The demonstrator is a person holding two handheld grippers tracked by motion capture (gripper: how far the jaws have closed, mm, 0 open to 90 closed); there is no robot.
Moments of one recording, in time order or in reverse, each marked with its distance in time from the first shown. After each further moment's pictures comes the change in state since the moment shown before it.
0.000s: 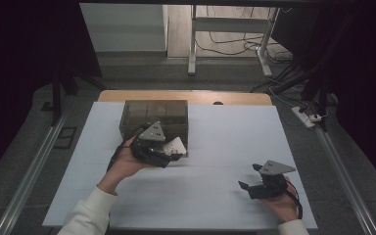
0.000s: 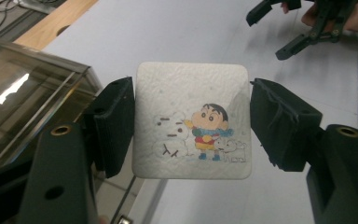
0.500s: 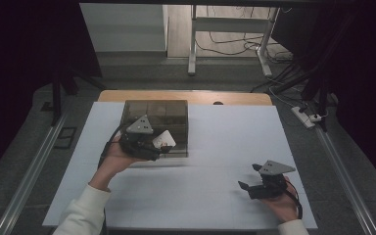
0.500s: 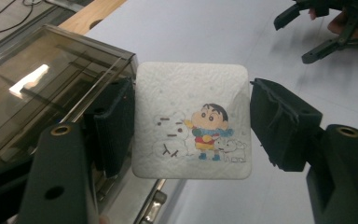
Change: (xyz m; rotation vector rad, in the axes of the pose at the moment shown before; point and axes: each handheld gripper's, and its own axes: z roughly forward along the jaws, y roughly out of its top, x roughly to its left) left arm 0.020 -0.011 -0.018 -0.019 0.060 -0.066; right arm 0.000 0.000 0.000 0.004 0.002 -0.001
